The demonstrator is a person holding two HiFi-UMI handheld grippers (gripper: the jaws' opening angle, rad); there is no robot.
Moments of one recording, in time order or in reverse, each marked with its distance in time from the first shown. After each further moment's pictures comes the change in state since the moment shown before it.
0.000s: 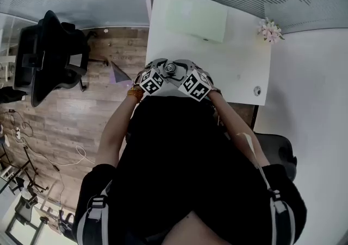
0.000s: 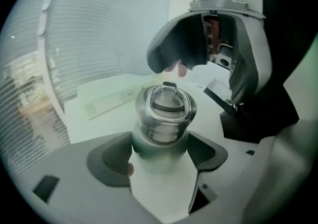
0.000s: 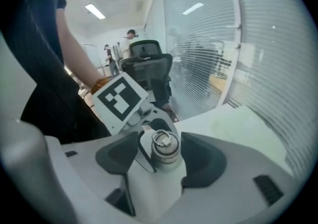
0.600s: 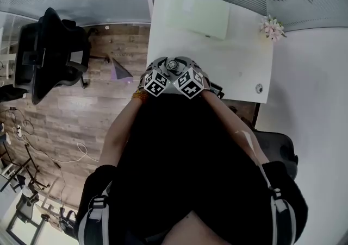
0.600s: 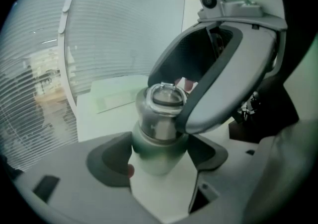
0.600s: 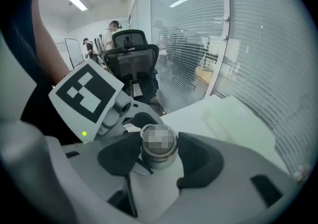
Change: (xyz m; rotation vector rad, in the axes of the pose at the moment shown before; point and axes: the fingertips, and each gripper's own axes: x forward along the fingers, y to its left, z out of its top) left arm -0.001 0.002 -0.003 -0.128 -0.034 0.137; right arm 0.023 -0.014 -0.017 0.097 0.087 -0.161
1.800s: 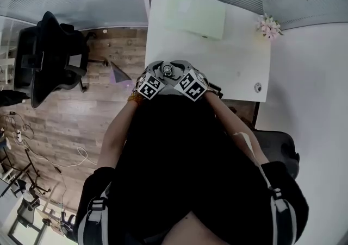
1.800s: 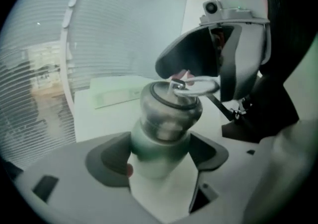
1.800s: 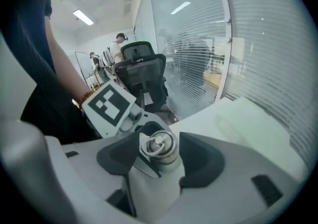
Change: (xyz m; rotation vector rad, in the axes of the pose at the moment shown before) left arm -0.010 -0.004 -0.013 -0.032 -0.043 -0.065; right arm -0.016 0.023 0.013 0.032 -0.093 0.145
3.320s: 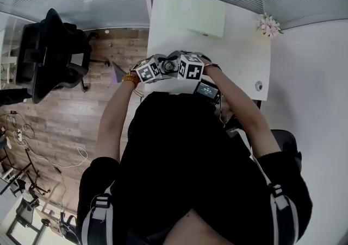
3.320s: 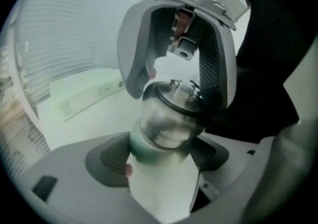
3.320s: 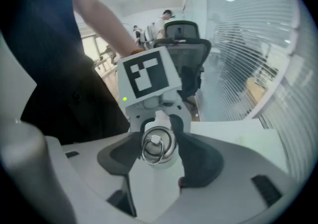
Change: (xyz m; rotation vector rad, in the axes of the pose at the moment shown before) left arm 0.004 -0.013 -0.005 0.274 0.163 -0.354; right arm 0.018 0.009 -0.011 -0.454 0.198 0.292
